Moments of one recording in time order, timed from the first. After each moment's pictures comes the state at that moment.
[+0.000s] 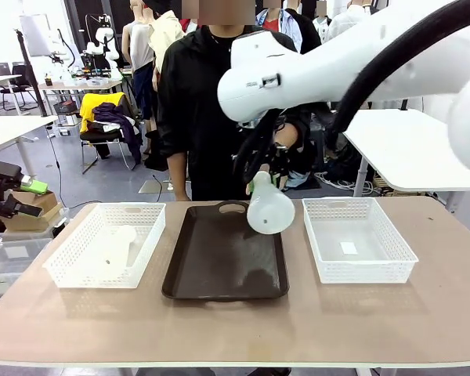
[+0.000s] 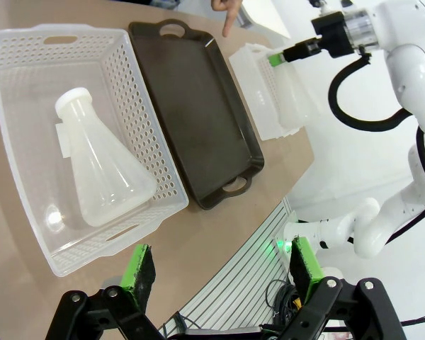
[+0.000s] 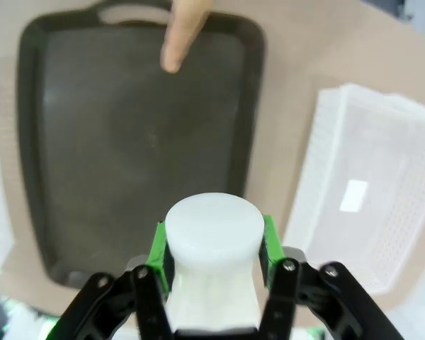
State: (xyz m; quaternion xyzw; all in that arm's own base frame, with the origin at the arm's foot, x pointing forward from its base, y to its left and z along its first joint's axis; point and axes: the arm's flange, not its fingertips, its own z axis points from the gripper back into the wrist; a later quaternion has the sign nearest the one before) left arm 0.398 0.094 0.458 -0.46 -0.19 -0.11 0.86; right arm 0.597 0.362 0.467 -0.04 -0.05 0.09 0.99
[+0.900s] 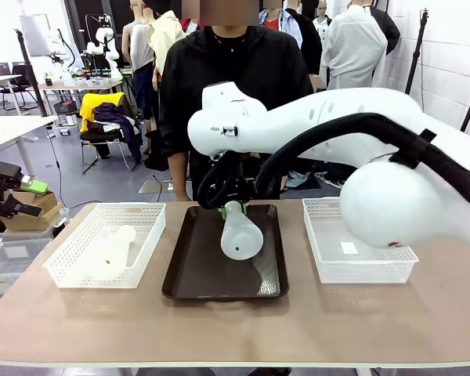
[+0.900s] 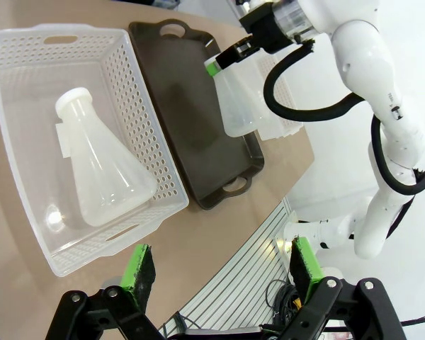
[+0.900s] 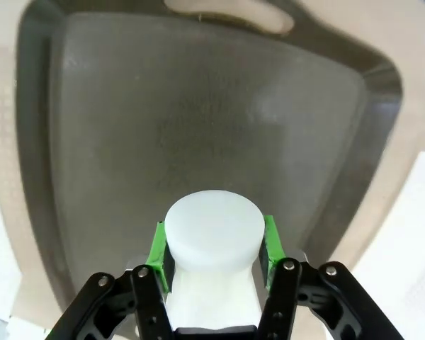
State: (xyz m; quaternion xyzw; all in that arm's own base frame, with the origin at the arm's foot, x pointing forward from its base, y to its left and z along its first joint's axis) left arm 0.397 0.094 0.458 -0.46 -0.19 -0.11 0.86; right arm 0.642 0.432 0.370 -0.03 0.02 0.13 0.99
